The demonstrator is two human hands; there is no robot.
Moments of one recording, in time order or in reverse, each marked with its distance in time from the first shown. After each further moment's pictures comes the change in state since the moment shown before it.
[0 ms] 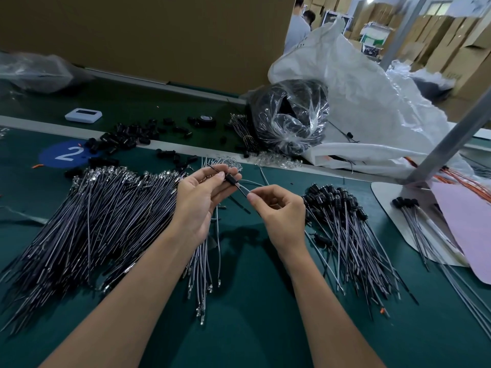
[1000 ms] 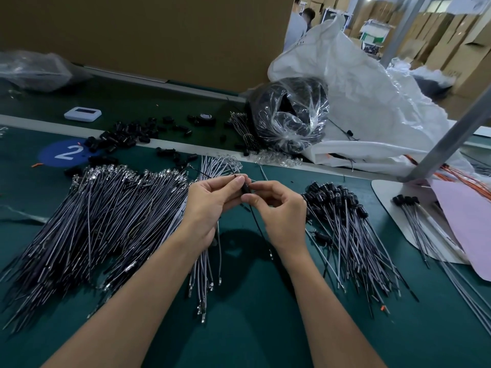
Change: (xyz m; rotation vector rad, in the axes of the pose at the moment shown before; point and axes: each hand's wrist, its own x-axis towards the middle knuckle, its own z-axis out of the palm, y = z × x) left_hand -0.008 -0.010 0.005 0.101 -0.072 -0.058; right_hand -0.002 -0.007 0.001 -0.069 0.004 -0.096
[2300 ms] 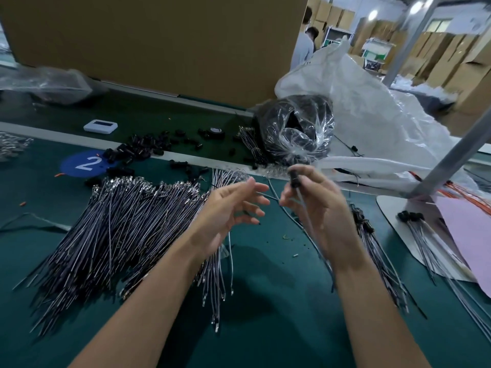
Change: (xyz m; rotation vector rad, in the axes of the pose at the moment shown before) left_hand -0.002 0.019 -0.009 0.128 -0.330 -0.058; right_hand 0.025 -0.039 -0.049 0.745 -0.370 0.238
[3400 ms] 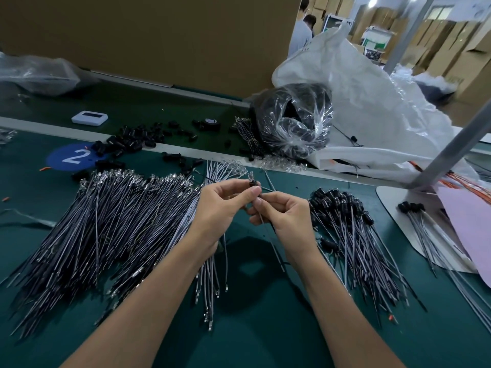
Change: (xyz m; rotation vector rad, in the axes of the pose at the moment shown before) left_hand 0.004 -0.015 0.010 0.149 0.285 0.114; right_hand -0.001 0.061 0.010 -0.330 0.222 0.009
